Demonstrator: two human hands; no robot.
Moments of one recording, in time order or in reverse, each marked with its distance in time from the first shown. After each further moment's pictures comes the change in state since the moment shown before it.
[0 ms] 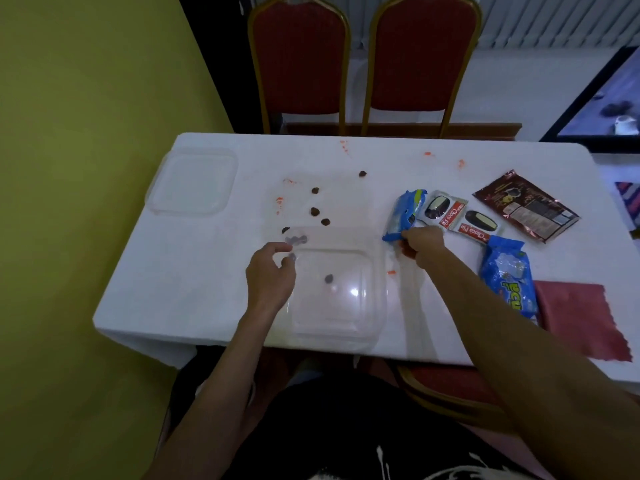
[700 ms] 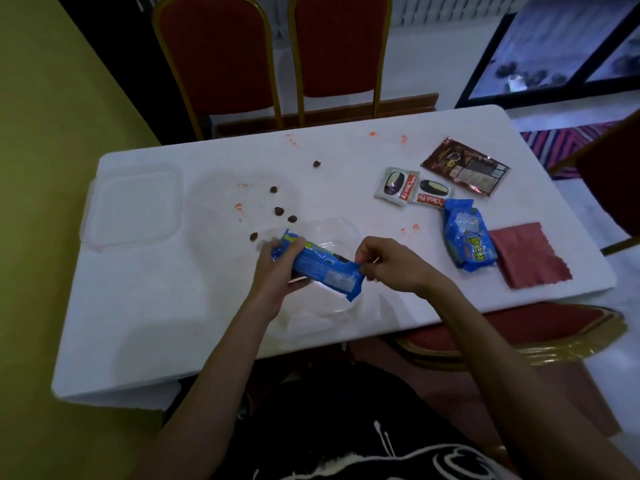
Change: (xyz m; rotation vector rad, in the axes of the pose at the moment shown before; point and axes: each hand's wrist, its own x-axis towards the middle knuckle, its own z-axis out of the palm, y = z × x) left_hand 0.027 0.007 0.020 -0.567 -0.506 -0.340; right_hand -0.147 0.028 -0.020 -0.587 -0.331 -0.468
